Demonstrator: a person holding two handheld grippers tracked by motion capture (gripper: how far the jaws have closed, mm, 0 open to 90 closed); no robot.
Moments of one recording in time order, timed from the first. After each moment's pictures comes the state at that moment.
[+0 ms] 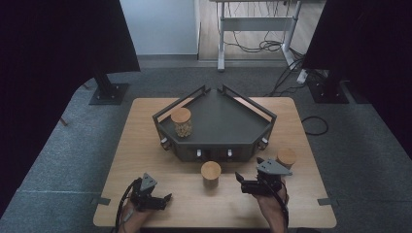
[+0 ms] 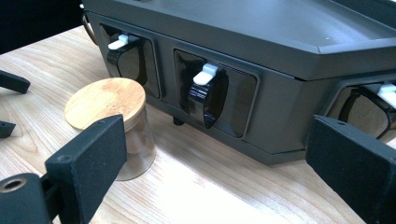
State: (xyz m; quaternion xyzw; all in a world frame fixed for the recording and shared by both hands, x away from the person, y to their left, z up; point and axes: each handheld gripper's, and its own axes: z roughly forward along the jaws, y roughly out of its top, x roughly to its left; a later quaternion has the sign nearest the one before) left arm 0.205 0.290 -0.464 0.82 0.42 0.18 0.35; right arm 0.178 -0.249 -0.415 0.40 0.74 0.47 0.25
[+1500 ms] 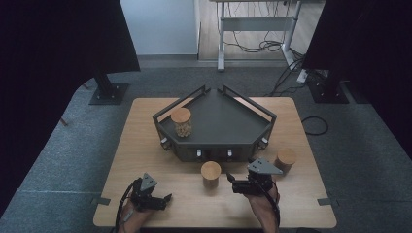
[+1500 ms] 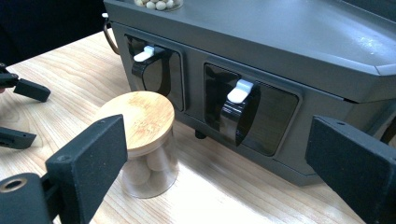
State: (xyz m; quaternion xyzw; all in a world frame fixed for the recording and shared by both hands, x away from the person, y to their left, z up) left arm 0.205 0.290 -0.464 0.82 0.41 0.18 0.35; right arm 0.182 -0.231 -0.417 0.39 0.74 0.49 0.24
